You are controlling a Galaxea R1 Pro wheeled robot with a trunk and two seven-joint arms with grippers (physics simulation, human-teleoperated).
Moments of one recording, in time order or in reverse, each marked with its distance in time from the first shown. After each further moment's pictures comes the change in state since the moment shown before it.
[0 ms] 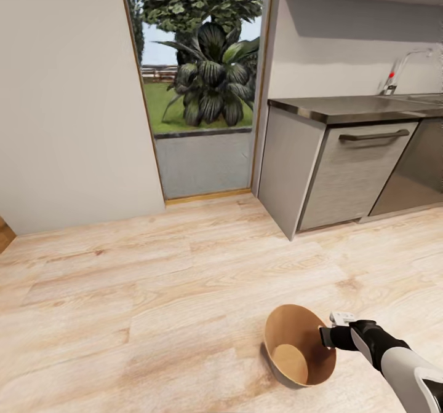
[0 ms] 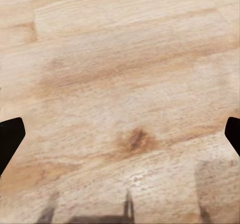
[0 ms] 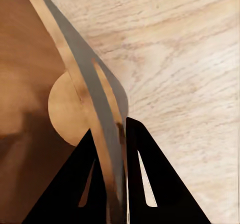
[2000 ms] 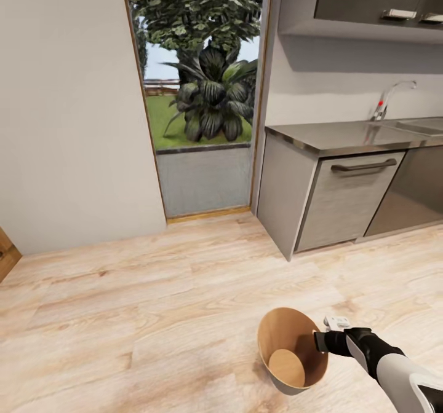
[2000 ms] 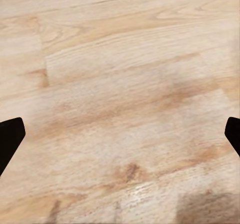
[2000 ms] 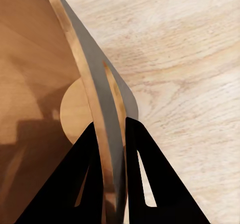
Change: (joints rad) left arm 0.000 0.000 -0.005 0.010 -0.006 0.005 0.001; right arm 0.025 0.026 0.002 0.015 -0.012 -0.068 0.007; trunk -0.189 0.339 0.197
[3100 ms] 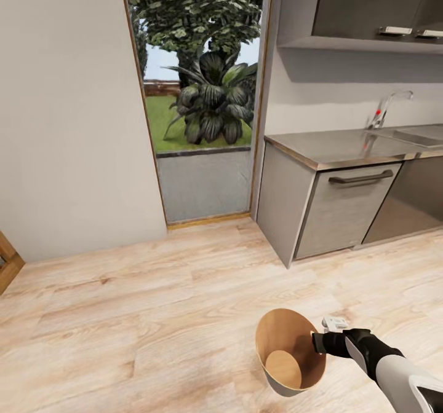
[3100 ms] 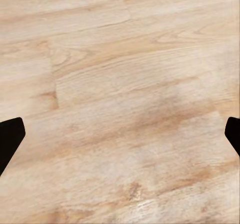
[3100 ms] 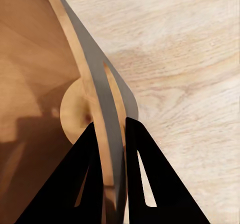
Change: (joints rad) left arm -0.037 0.005 0.007 0.023 0.004 0.000 0.001; right arm 0.006 0.005 -0.002 -0.003 0.003 0.000 0.025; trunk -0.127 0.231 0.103
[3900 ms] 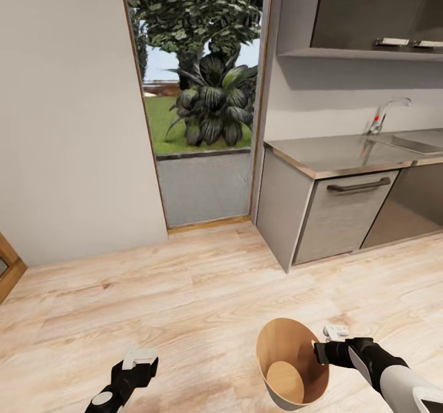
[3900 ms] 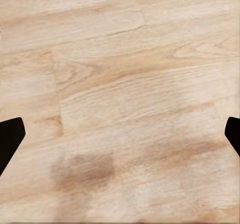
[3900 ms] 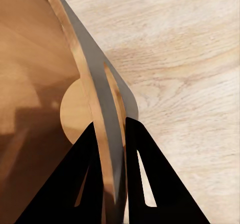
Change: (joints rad) left arm -0.479 0.002 0.002 0.249 0.014 0.400 0.035; right arm 0.043 -0.006 0.031 -0.018 0.006 -0.004 0.030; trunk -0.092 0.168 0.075
